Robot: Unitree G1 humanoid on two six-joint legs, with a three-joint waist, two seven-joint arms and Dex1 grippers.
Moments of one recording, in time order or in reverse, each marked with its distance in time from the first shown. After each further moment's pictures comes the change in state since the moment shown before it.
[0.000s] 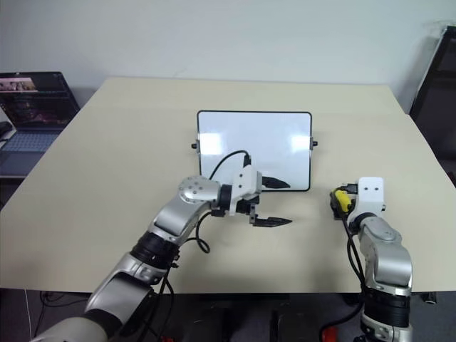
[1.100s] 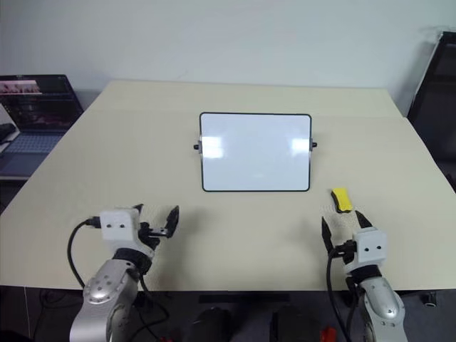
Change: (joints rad) left arm 0.869 -0.120 0.548 -0.685 0.058 0.215 0.964; right arm 0.548 0.042 0.153 -0.069 0.066 -0.934 0.109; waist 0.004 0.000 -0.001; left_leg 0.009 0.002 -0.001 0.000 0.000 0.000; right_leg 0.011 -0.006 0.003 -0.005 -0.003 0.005
